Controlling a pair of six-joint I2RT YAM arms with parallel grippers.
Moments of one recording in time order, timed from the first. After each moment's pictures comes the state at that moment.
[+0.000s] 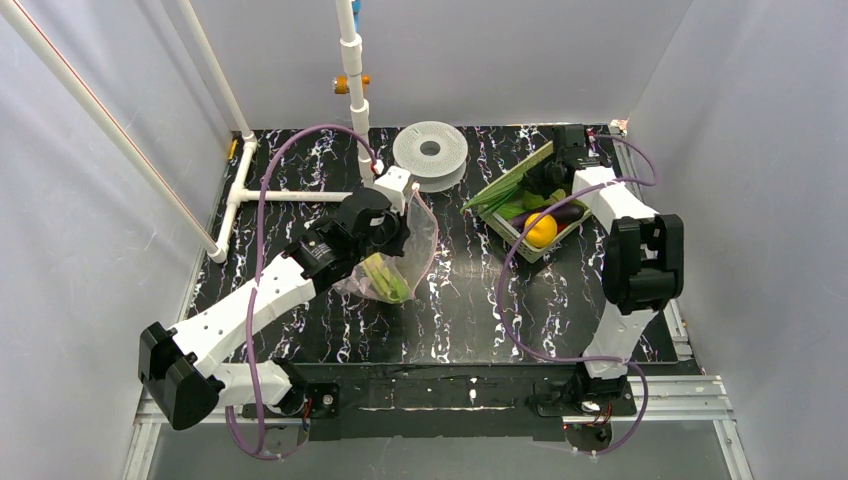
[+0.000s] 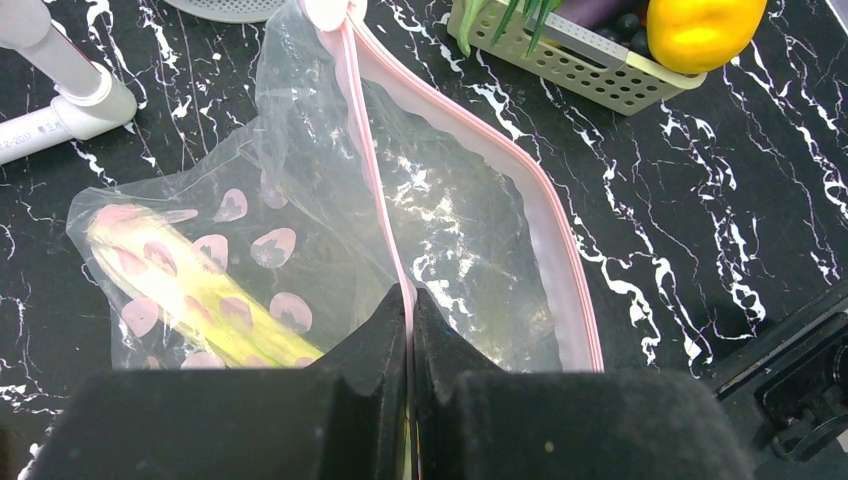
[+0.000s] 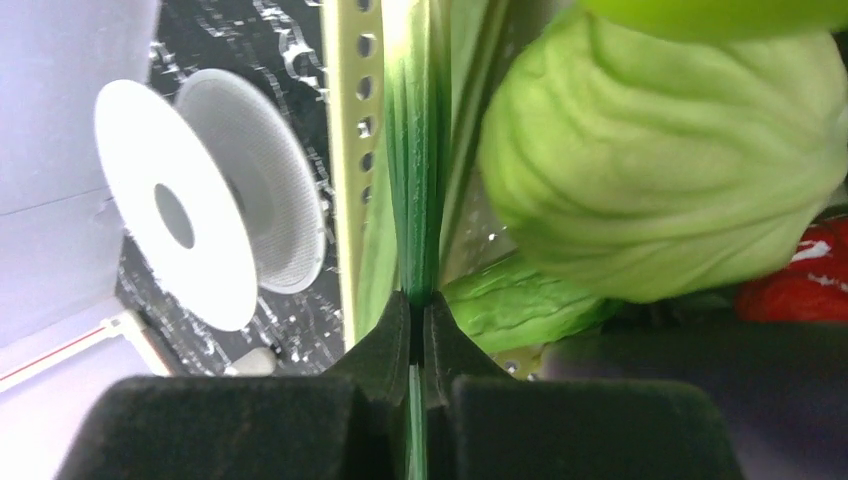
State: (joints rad) left arm -0.78 1.21 1.09 -0.43 -0.16 -0.25; right arm 0.13 1.86 1.43 -0.43 -0.05 1.05
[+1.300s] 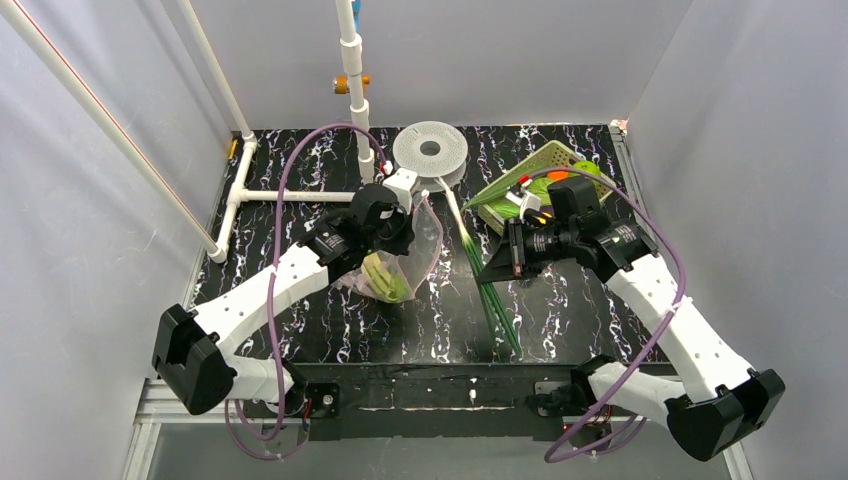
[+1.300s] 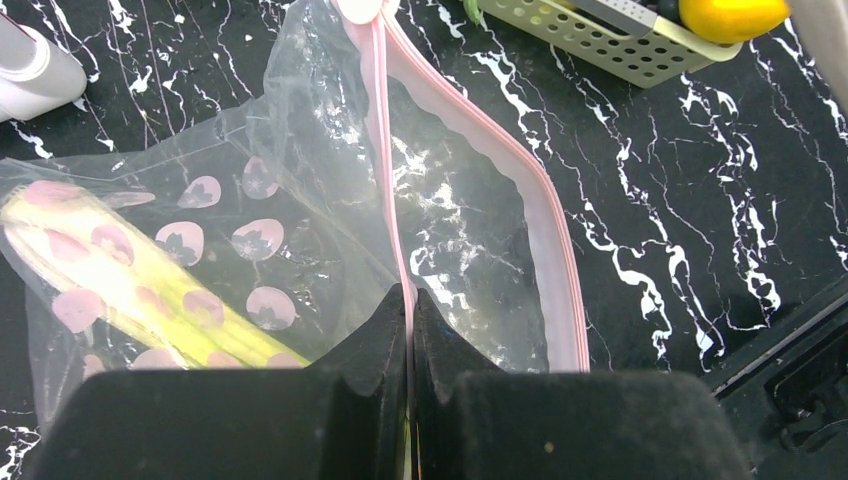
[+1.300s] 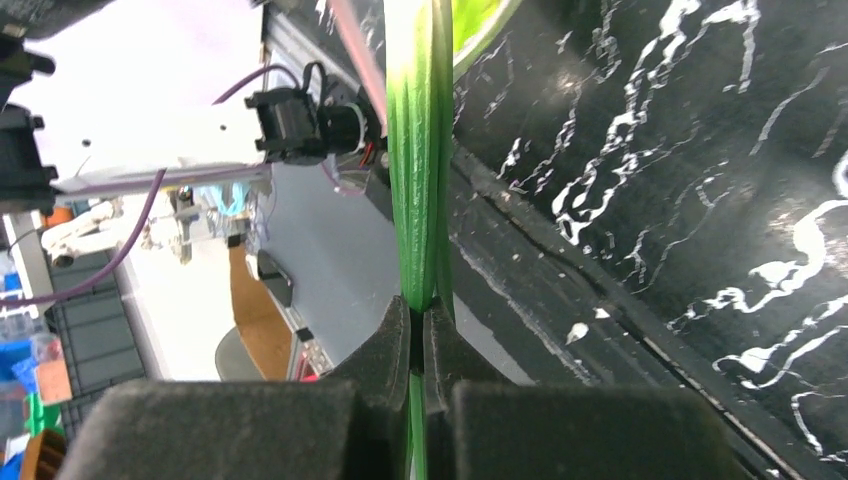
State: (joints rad) left arm -0.73 1.30 1.09 -0.41 -0.09 -0.25; right arm 0.46 1.08 1.15 -0.88 -0.73 0.51
